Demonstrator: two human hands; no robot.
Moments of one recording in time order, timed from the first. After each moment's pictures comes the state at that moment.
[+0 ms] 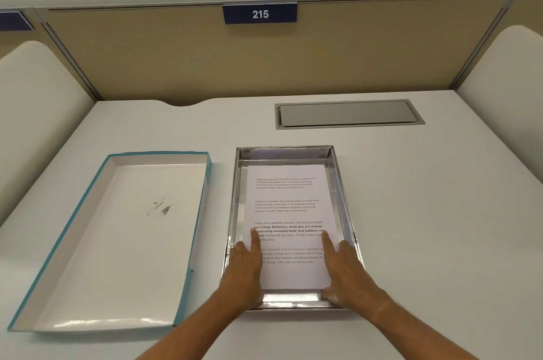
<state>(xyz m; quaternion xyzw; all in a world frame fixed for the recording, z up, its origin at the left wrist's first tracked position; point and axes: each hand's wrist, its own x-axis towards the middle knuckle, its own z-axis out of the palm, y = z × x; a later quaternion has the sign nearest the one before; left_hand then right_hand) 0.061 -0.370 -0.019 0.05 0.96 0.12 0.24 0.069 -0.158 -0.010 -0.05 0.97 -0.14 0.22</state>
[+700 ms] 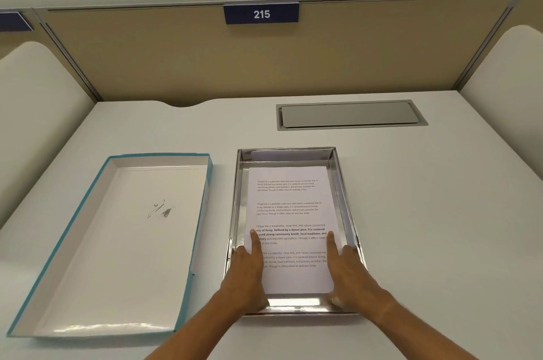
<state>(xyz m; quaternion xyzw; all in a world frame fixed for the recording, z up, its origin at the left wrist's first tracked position) 0.056 -0.368 -0.013 0.02 0.95 0.16 0.27 0.064 -0.163 0.001 -0.03 0.96 -0.14 0.26</state>
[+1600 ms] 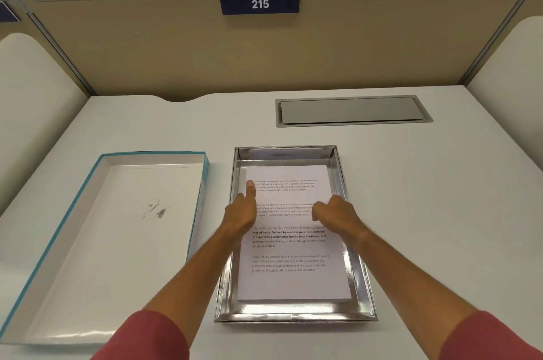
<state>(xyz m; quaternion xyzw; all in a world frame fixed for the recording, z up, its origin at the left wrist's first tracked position) -0.064 -0.373 -0.021 -0.24 0.80 0.51 0.21 -0.038 -0.170 0.036 0.20 0.85 -0.45 0.21</state>
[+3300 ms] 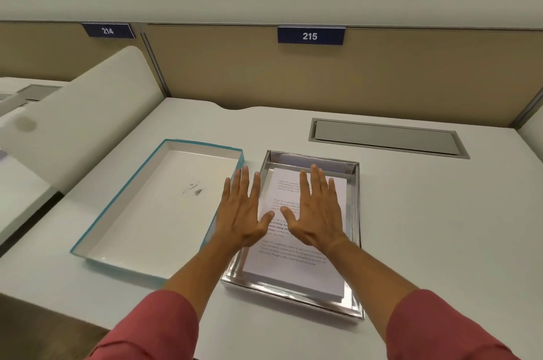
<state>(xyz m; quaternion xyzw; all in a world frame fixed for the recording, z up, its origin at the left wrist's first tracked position) 0.014 -0.386 0.013 -0.01 1.00 0.04 -0.05 -0.022 -0.206 0.014 -0.17 0.97 -0.14 -0.07</state>
